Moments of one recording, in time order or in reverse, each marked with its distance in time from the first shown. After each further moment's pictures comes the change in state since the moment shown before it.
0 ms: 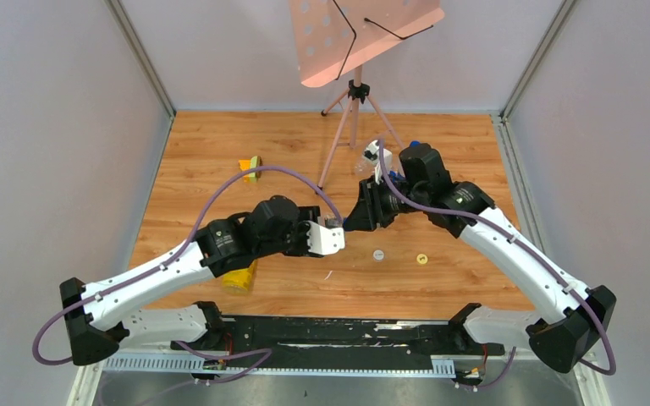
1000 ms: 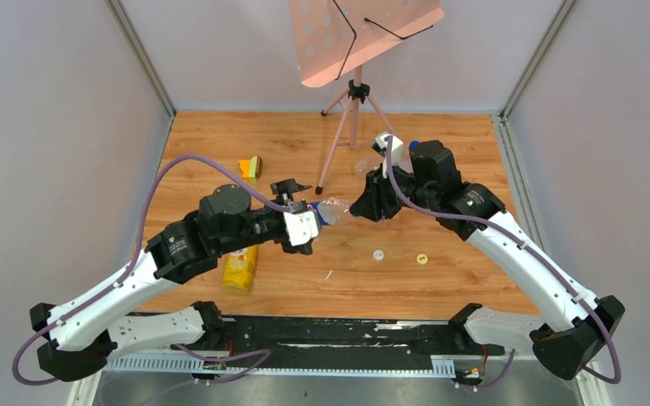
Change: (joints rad) left arm -0.013 -0.151 0.074 0.153 0.076 -0.049; right arm -0.008 -0.037 0.014 0.029 0.179 -0.053
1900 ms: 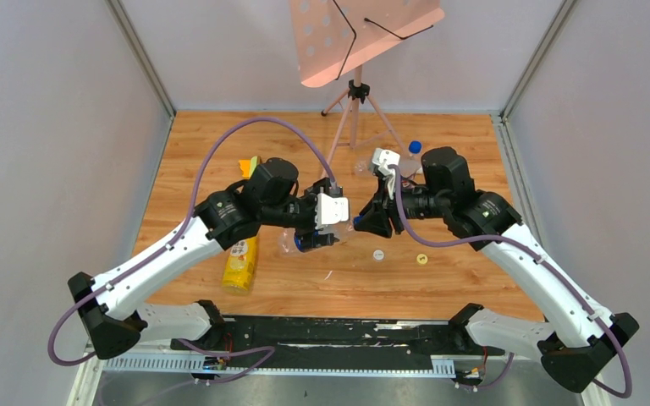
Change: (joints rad) left arm 0.136 0.286 0.137 -0.150 0.386 -0.037; right arm 0.010 -0.085 -0.005 -0.067 -0.226 -0.372
